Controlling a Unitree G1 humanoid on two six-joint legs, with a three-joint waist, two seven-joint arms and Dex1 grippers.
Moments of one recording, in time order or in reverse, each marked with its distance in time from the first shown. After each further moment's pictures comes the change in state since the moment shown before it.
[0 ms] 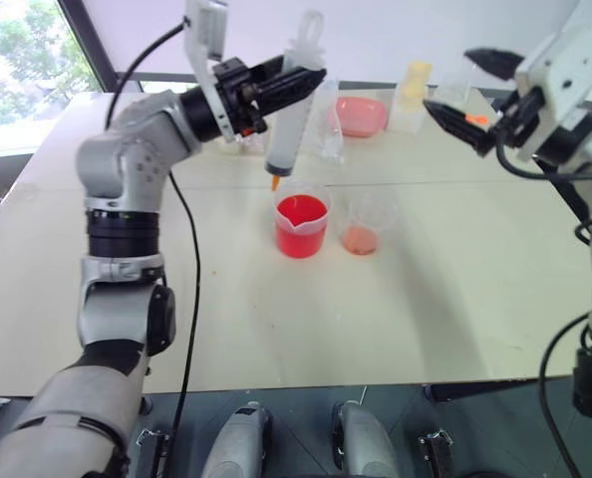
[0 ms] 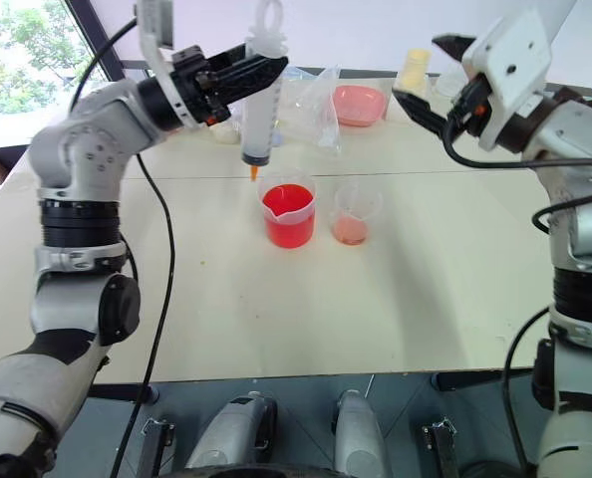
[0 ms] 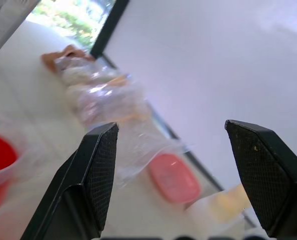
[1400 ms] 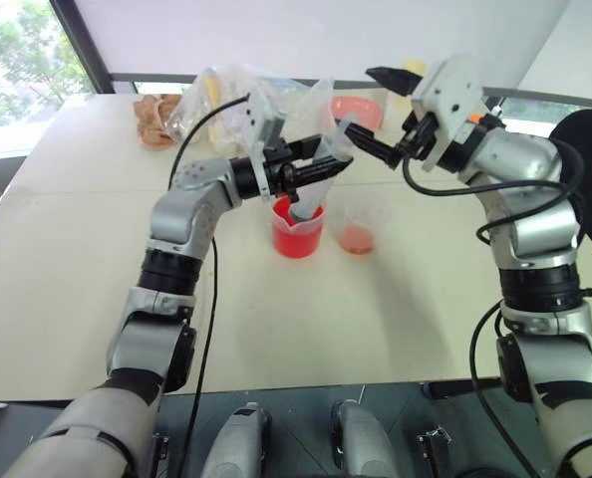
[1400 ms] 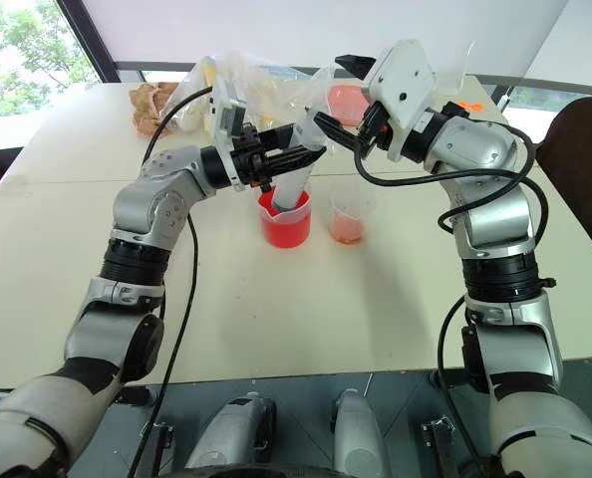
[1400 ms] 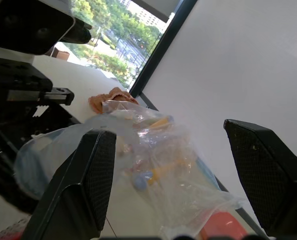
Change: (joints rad) left arm 0.193 -0.077 -0.144 -0.014 0.123 -0.222 -0.078; right arm -0.029 0.247 0.143 0.048 -0.067 -0.090 0.055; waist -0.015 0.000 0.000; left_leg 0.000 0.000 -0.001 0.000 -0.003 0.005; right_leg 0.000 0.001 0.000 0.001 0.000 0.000
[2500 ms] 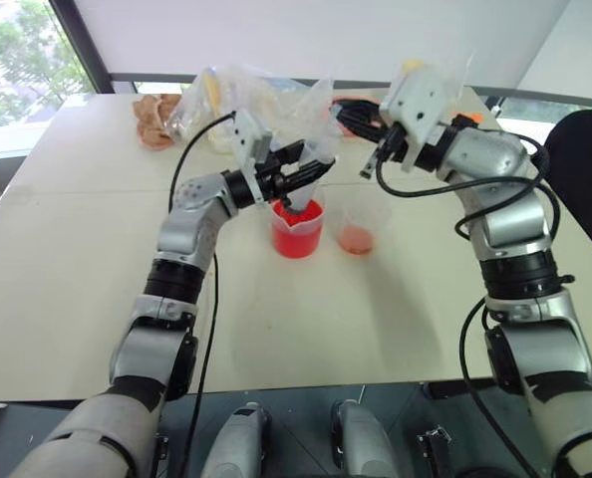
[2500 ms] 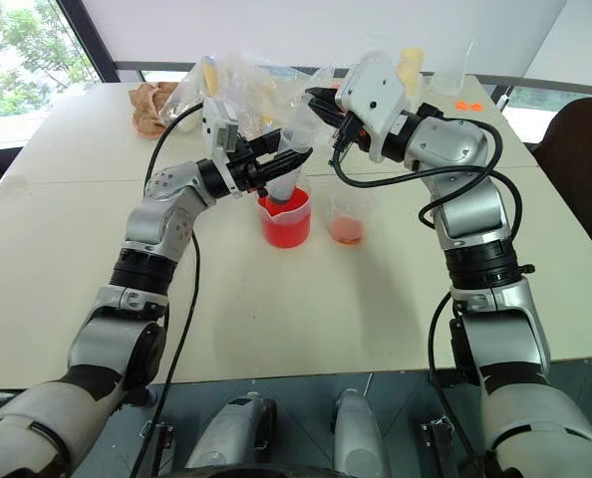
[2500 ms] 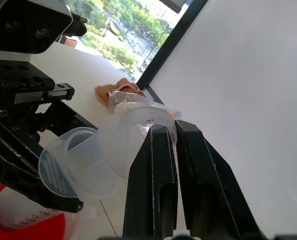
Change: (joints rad) left arm 0.033 -0.017 0.002 0.151 0.039 -0.237 0.047; right arm -0.070 0.023 0.061 0.128 -0.067 -0.092 0.009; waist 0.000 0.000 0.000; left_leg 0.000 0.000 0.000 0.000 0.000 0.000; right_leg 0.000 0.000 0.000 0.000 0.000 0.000
